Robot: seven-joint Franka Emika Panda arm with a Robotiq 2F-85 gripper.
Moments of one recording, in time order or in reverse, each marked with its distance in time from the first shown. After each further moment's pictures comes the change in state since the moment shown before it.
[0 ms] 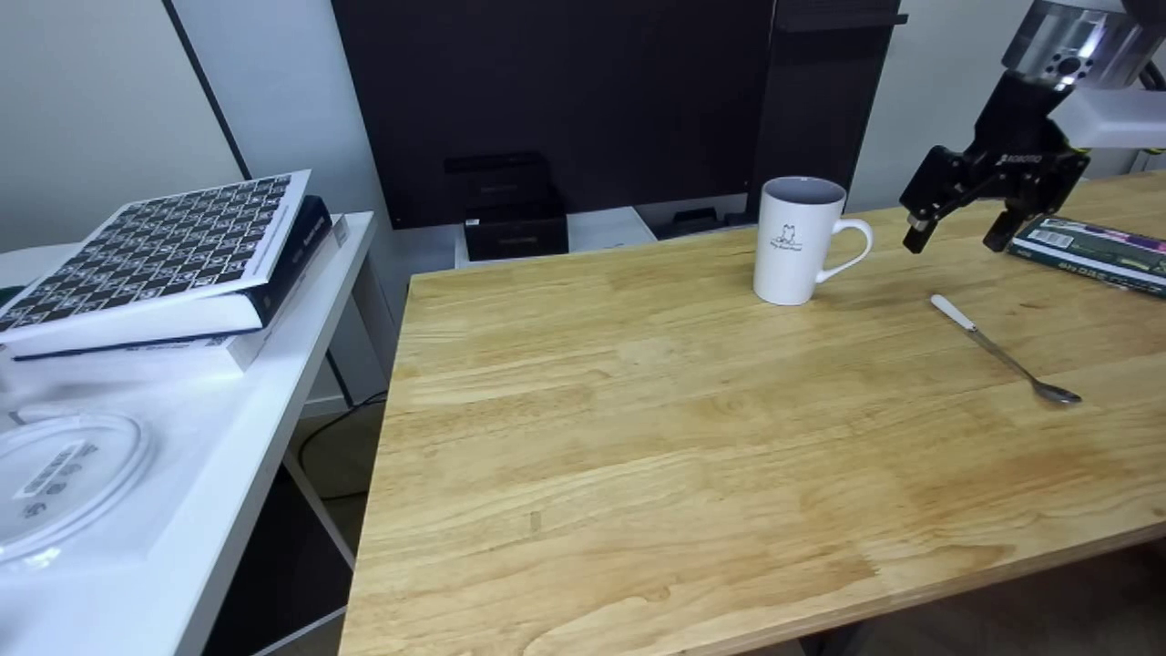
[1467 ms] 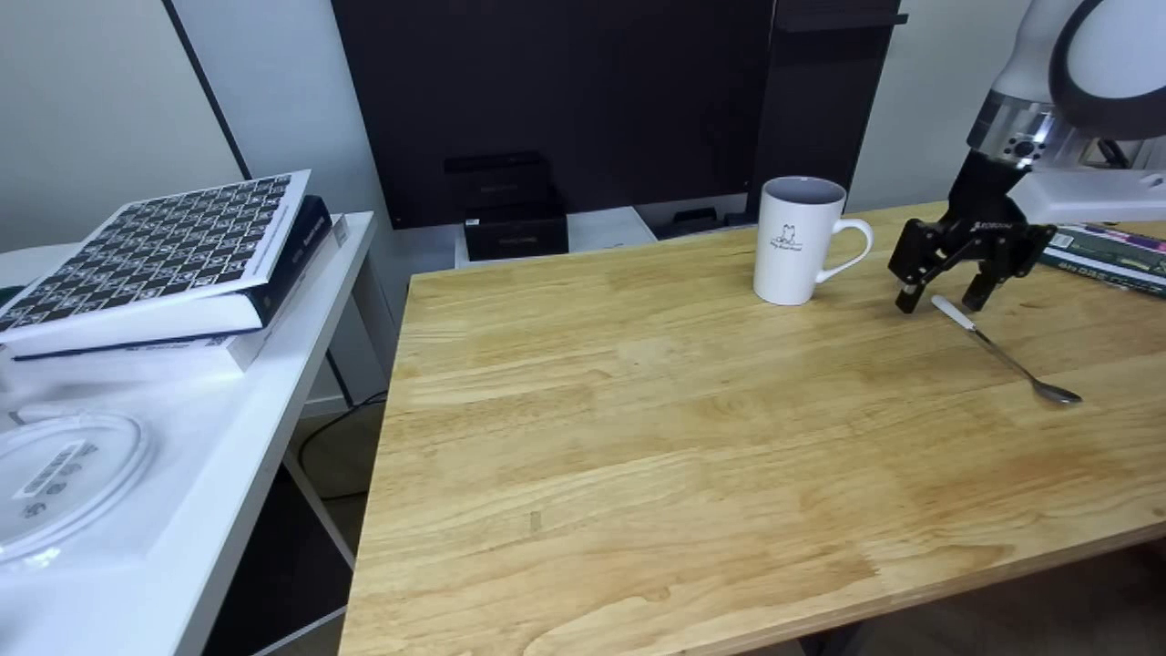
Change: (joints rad) arm 0.002 0.163 -0.002 0.095 0.015 -0.011 -0.001
